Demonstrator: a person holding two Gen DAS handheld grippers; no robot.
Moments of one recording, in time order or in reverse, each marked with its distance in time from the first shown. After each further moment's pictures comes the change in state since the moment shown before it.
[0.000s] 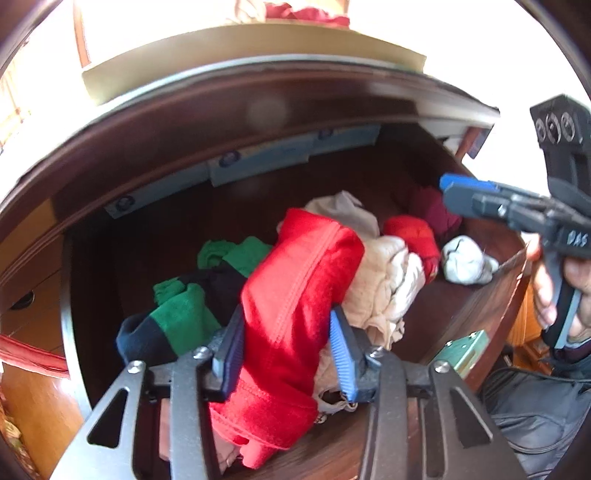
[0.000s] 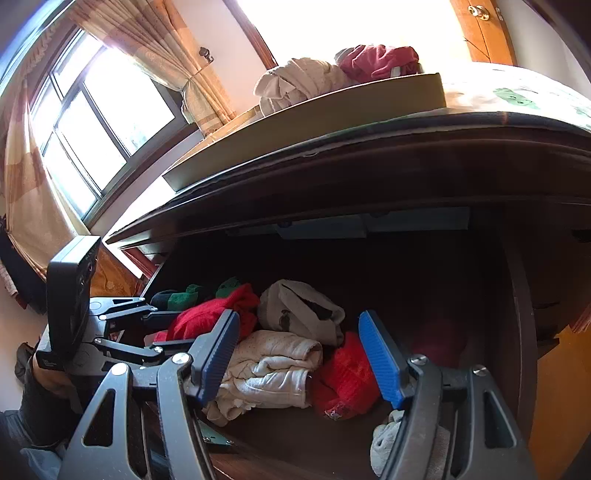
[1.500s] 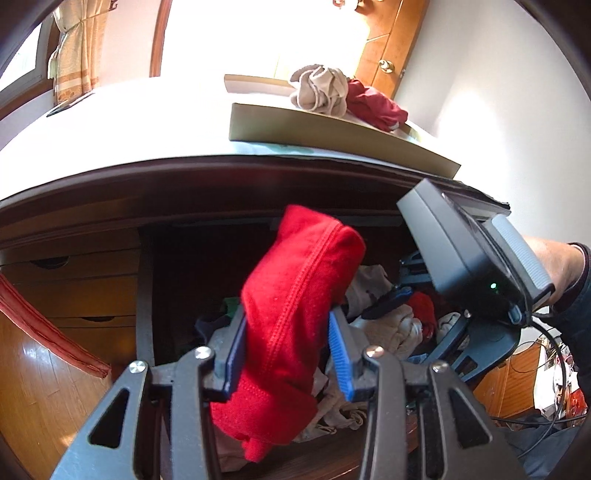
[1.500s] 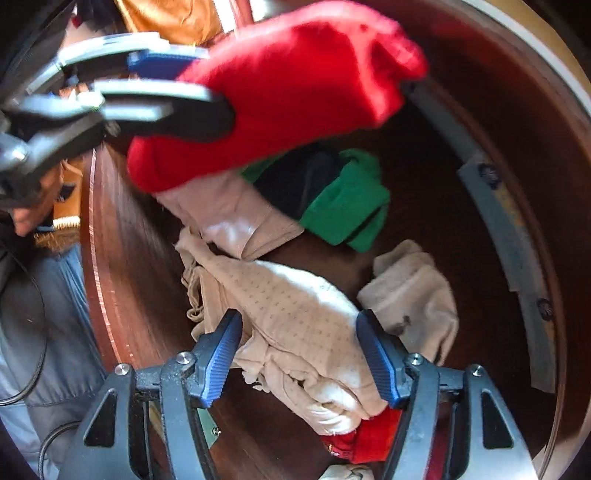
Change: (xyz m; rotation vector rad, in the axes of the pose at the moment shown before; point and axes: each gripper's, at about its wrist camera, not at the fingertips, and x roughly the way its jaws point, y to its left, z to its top) left arm -0.063 0.057 -0.006 -0.231 -0.212 -0.016; right arm 0.138 0.119 -0.006 -0.829 0.783 0.082
